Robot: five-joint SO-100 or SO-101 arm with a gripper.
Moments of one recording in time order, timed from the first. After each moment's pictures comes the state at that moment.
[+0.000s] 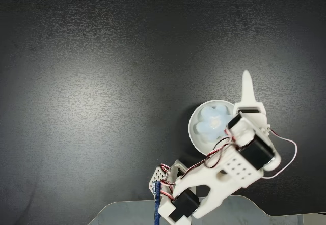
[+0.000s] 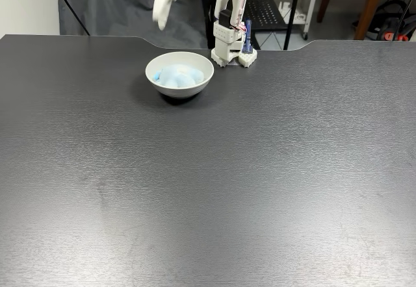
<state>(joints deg) 43.9 107.1 70.7 97.6 -46.1</state>
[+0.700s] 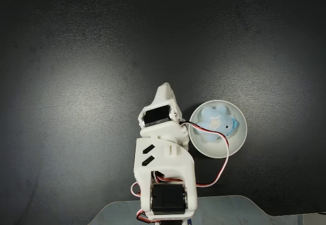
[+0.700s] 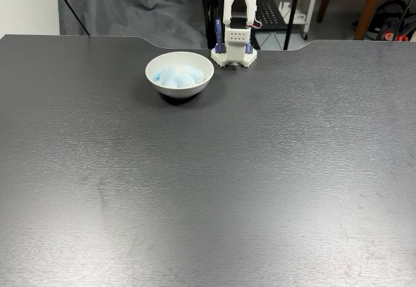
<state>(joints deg) 2.5 118.8 58.0 97.0 -23.8</state>
